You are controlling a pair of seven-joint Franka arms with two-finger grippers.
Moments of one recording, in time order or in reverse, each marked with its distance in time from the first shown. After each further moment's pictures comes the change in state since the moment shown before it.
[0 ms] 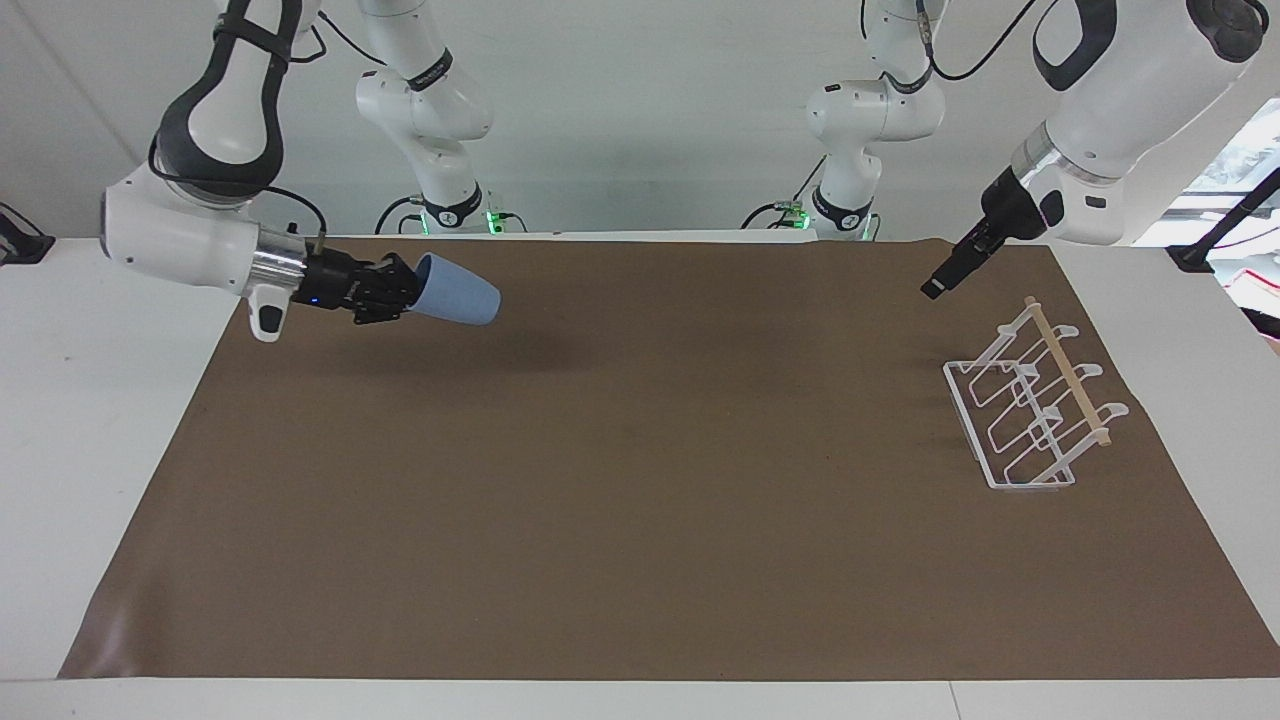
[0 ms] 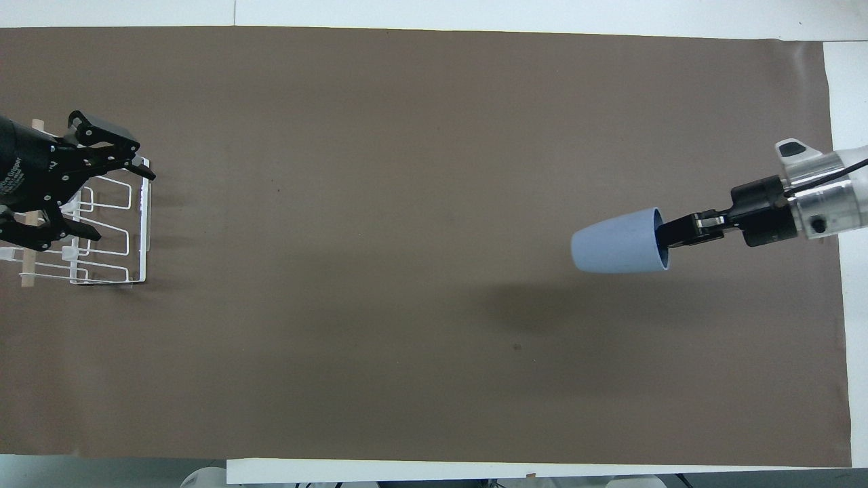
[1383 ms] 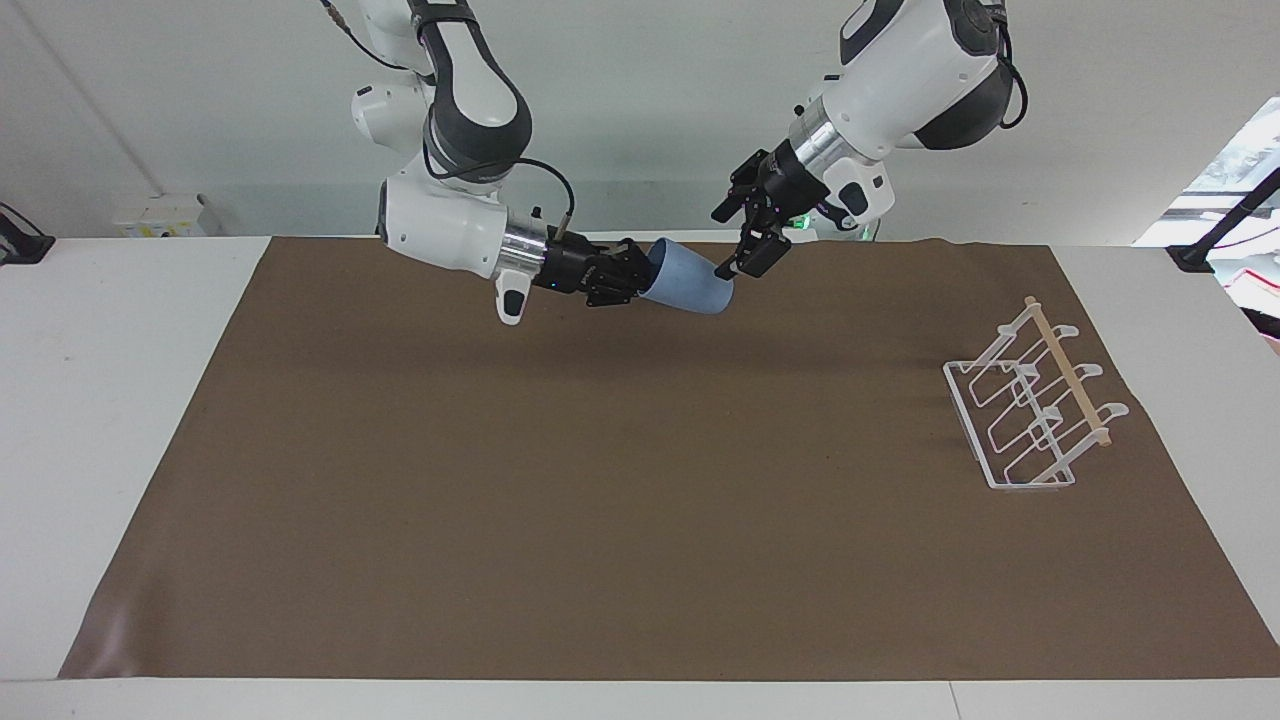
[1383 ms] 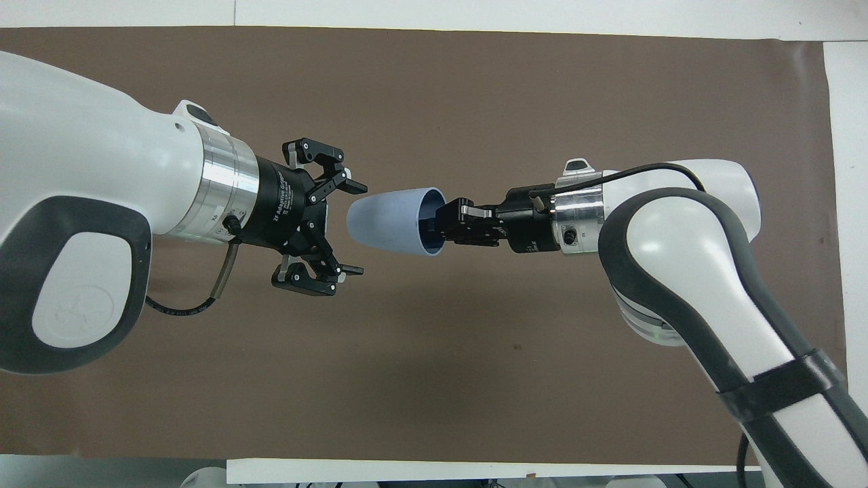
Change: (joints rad) left arm -0.344 -0.008 -0.011 -0.118 -0.308 0.352 -0.893; right arm 0.518 -0.013 -0.006 -0.046 0.413 0.548 0.255
